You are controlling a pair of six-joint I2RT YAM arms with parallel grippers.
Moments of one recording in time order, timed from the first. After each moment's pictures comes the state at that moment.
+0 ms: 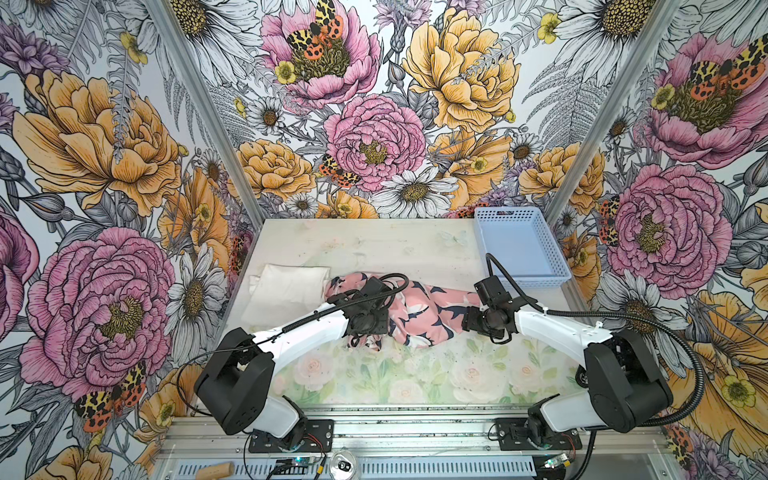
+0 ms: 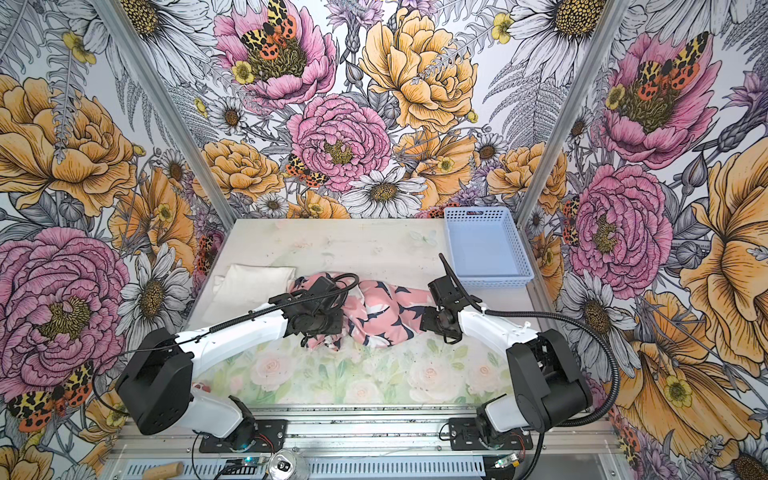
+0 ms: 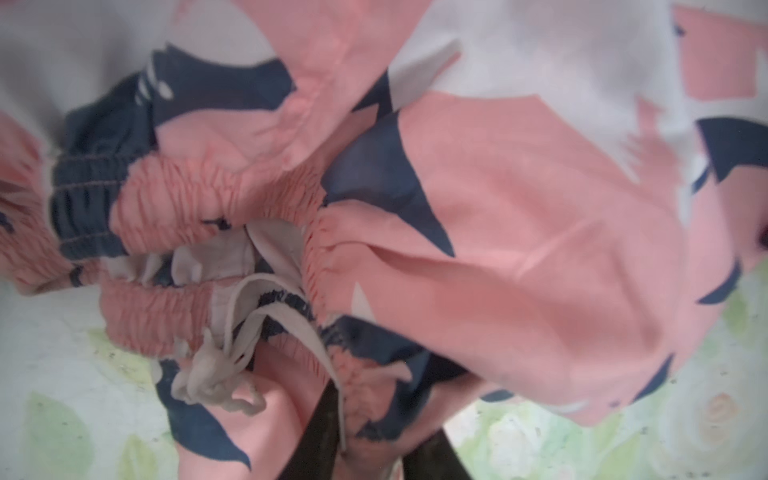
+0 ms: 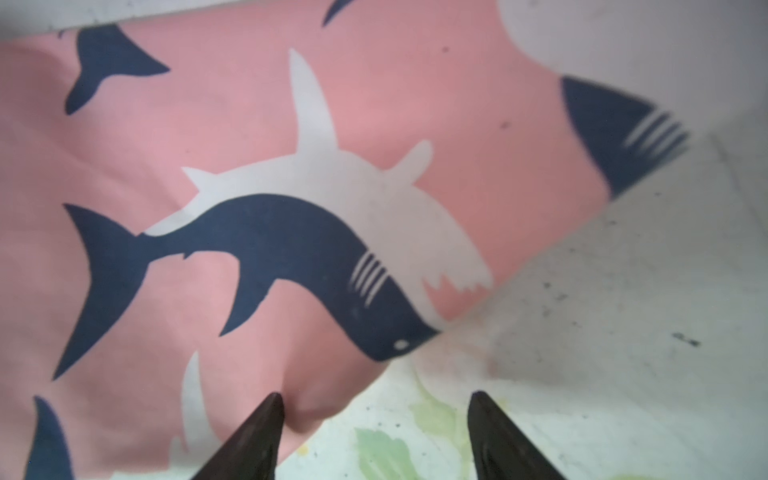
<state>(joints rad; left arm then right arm) -0.70 1.47 0.95 -0.58 -0.10 -0.58 0.34 1.44 0.76 -0.54 -0.04 0.58</state>
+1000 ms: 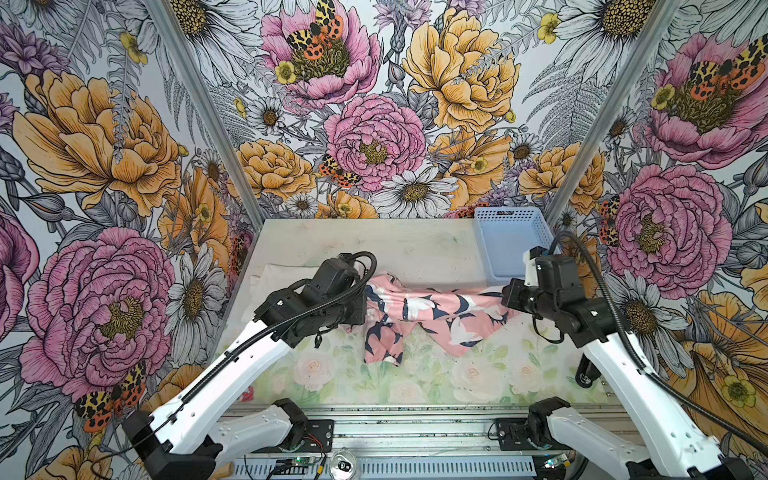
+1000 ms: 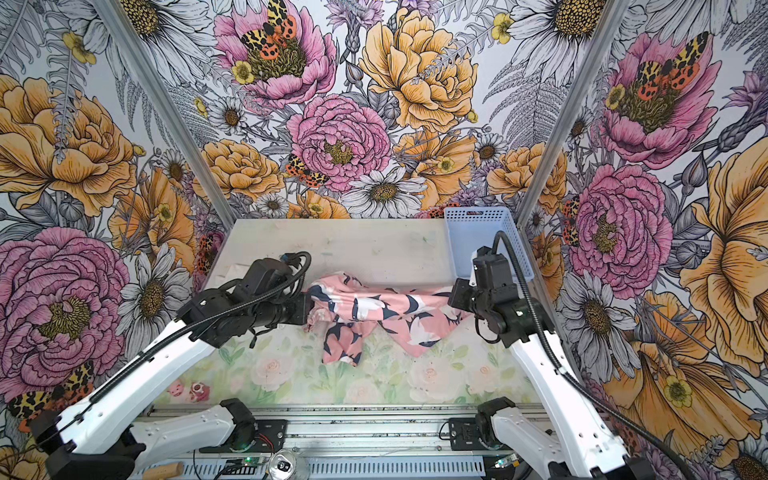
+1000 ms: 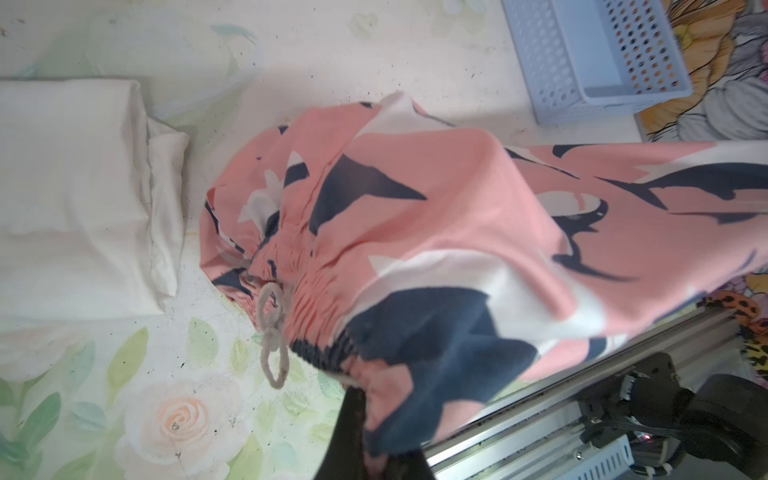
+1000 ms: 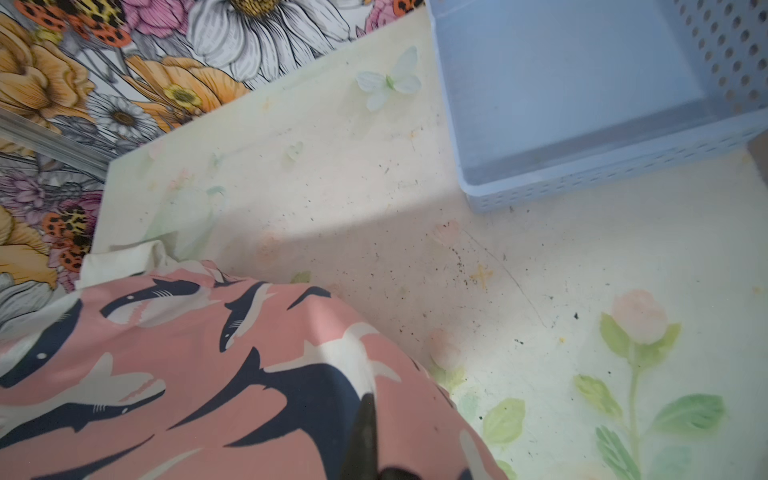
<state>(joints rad) -0.70 1.05 1.27 -1.05 -0.09 -0.52 0.25 0.95 1.17 -0.98 -0.04 0.49</state>
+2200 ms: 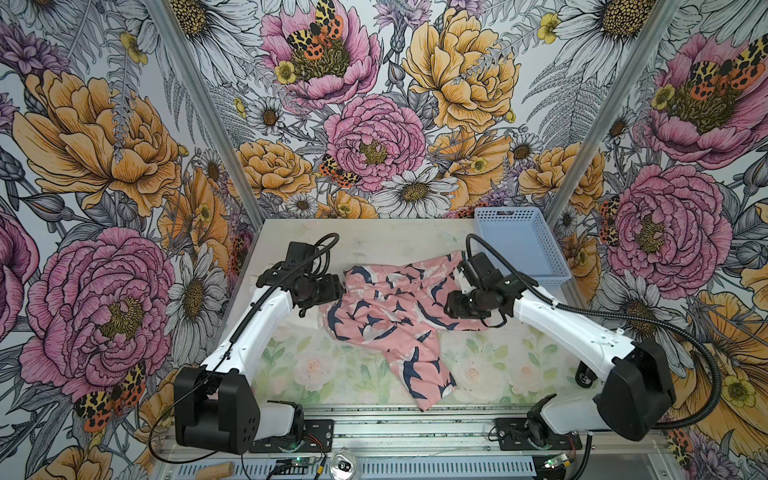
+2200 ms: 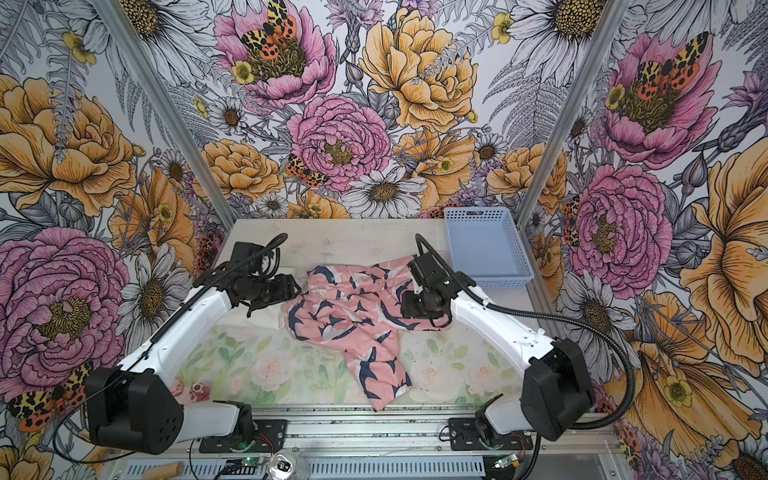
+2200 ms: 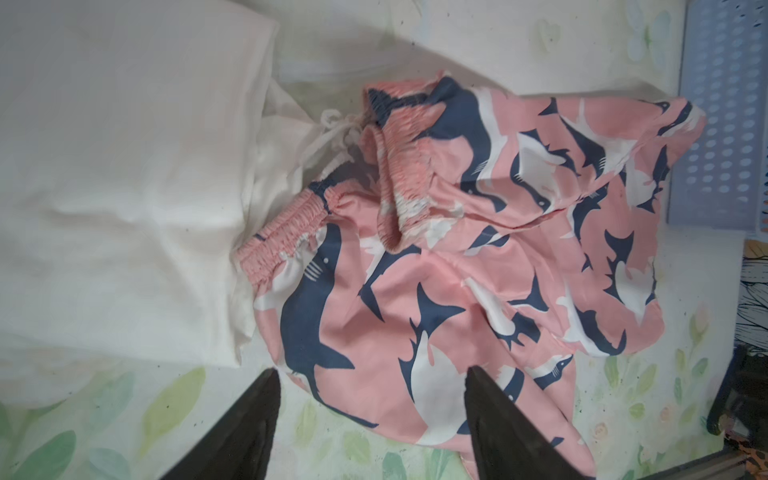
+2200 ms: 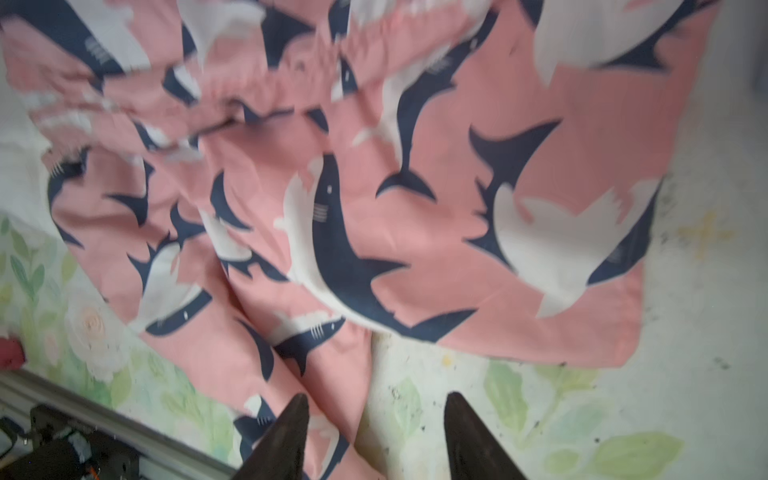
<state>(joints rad) -0.15 1.30 1.03 -0.81 0.18 -0.38 0.58 1.36 1.03 -0.83 -0.16 0.54</state>
